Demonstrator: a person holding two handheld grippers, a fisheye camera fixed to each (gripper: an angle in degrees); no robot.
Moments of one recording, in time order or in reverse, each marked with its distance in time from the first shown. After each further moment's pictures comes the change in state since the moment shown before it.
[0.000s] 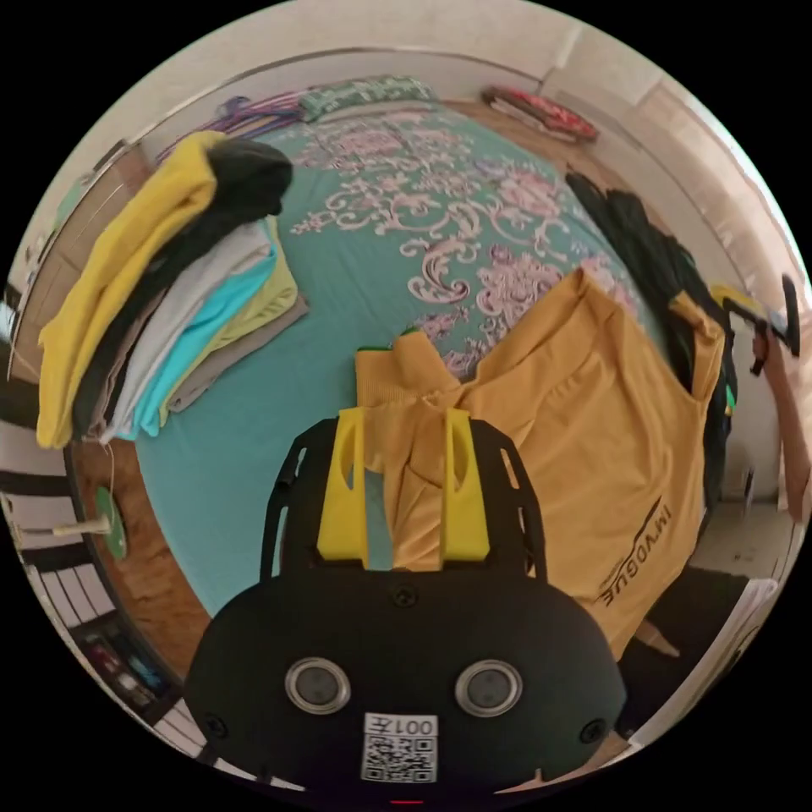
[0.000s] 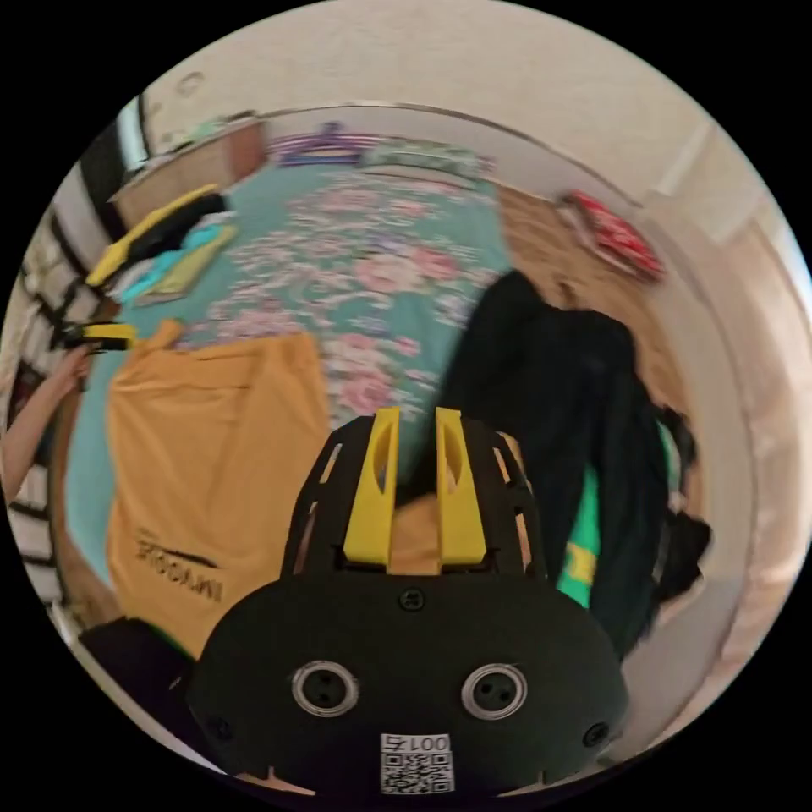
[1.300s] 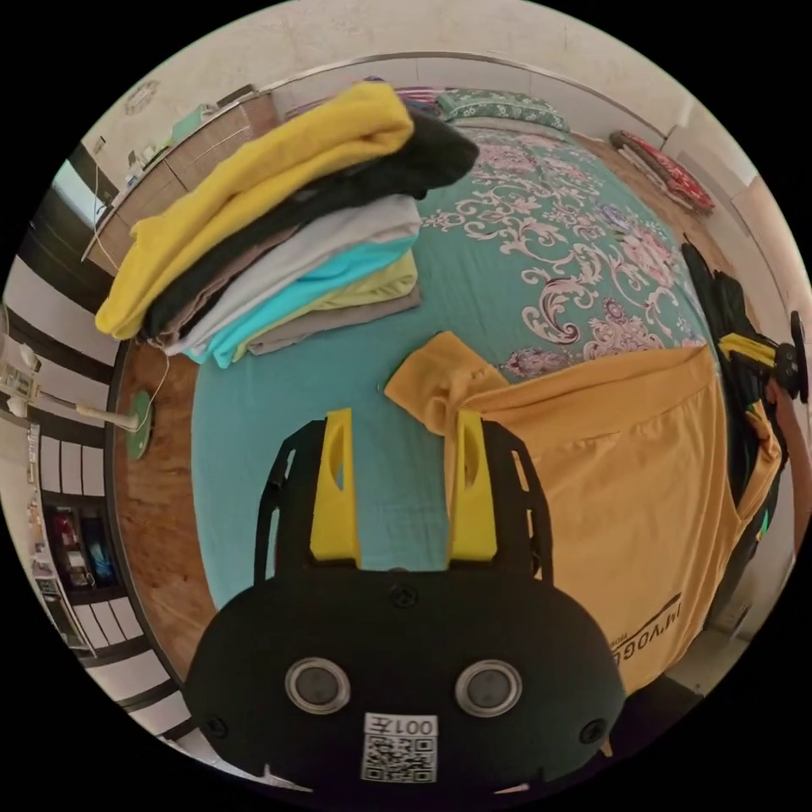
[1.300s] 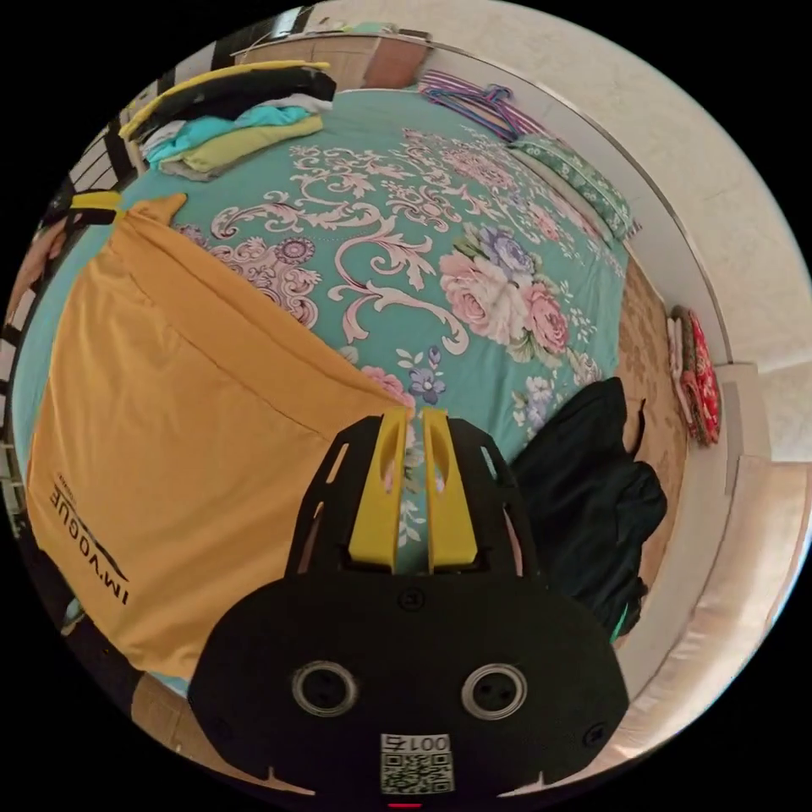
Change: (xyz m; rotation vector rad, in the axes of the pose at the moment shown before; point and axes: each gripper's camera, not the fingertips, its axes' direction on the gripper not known) left arm 0.044 0.013 -0.016 0.086 -0.182 -0.338; right arm -0.098 -0.124 0.080 -0.127 0.095 -0.444
